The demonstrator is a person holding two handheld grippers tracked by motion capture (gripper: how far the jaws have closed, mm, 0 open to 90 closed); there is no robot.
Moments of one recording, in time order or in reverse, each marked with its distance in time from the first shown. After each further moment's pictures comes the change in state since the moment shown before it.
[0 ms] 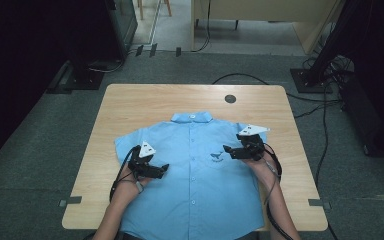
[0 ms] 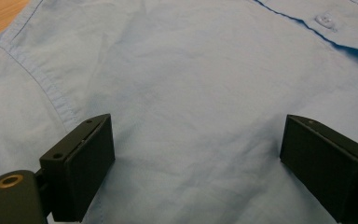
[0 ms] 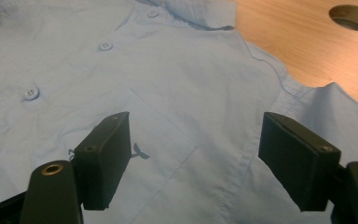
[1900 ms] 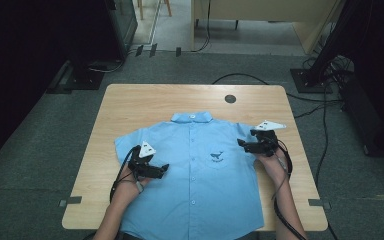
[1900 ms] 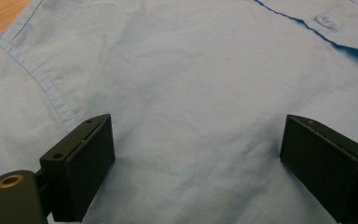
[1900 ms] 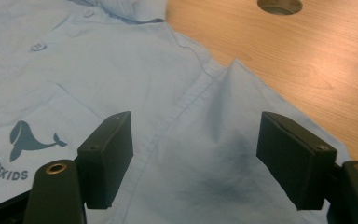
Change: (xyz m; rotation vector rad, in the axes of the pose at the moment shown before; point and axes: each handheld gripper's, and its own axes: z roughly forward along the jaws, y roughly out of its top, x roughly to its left) left arm 0.000 0.000 0.000 0.000 0.000 0.000; right arm -0.049 -0.015 -0.011 -0.024 -0.070 0.078
